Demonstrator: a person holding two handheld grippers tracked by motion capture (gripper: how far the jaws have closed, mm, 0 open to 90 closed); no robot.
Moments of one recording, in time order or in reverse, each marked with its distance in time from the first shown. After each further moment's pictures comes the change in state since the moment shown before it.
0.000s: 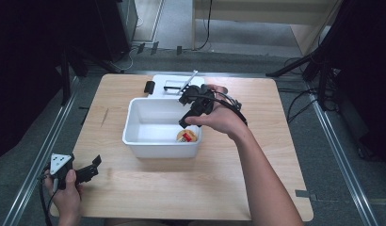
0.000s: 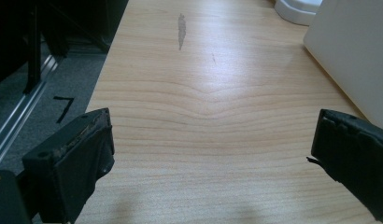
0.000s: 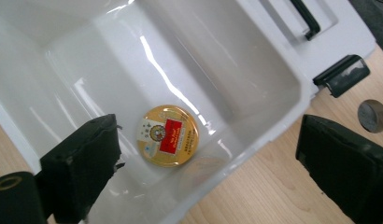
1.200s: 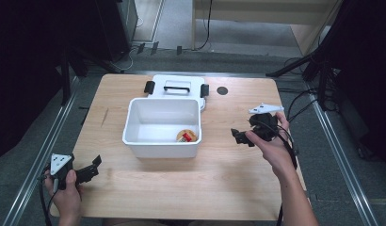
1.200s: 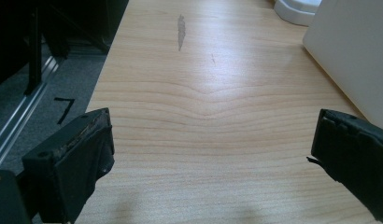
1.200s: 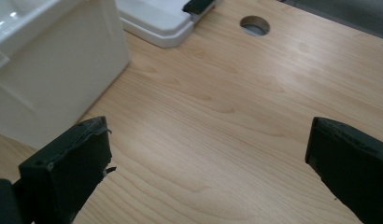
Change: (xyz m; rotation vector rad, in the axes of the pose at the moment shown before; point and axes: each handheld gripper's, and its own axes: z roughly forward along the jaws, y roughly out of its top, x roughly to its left) left arm -0.001 0.000 -0.001 -0.003 0.002 0.000; right arm -0.058 -0.182 -0.022 -0.306 -0.184 0.370
